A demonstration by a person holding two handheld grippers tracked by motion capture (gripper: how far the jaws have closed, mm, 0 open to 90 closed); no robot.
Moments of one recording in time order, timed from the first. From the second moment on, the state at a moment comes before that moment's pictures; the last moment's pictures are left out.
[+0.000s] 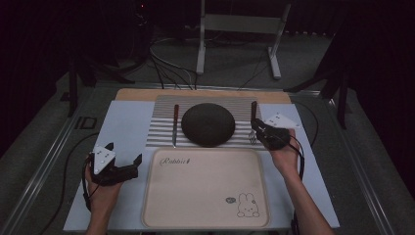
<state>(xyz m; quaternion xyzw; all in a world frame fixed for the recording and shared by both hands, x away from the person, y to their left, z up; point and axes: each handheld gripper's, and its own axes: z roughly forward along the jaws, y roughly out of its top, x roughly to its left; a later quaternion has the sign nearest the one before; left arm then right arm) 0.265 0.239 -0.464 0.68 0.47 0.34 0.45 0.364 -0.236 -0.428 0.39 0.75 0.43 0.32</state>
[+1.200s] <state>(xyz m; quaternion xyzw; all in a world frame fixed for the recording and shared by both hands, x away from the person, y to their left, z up) 0.308 0.134 -0.397 0.70 0.38 0.28 0.53 0.324 -0.211 -0.404 0.35 0.74 0.50 0.28</state>
